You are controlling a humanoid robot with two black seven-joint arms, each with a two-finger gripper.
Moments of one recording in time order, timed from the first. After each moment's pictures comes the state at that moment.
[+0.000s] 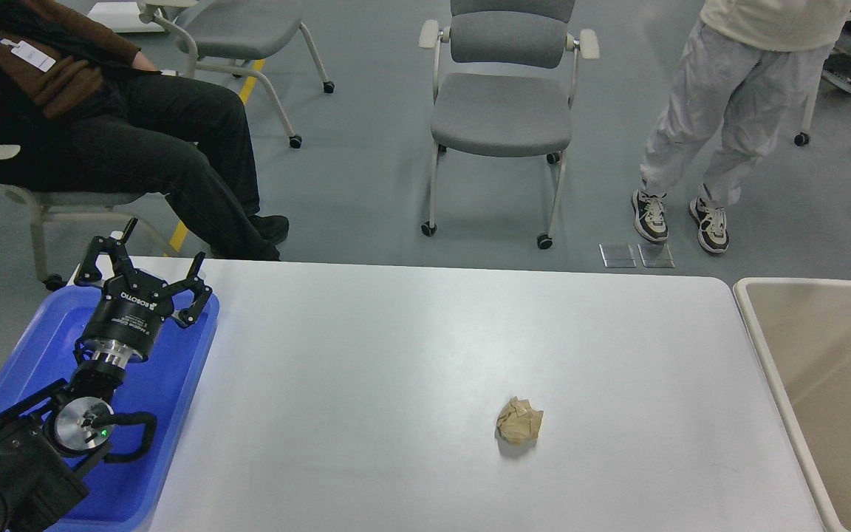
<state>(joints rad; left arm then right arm) -0.54 0.41 -0.65 -0.53 -0.18 -0.71 -0.60 0.99 -0.55 0.11 0.09 -0.13 -0.05 -0.03</state>
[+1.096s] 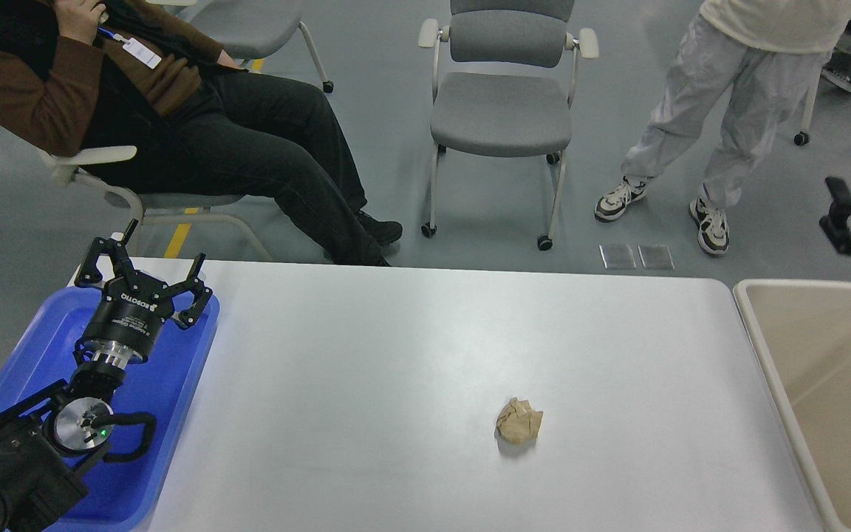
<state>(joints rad) -0.54 0.41 -0.65 -0.53 -0.18 -0.71 -0.60 0.49 -0.69 0.99 0.98 -0.22 -0.04 0.36</state>
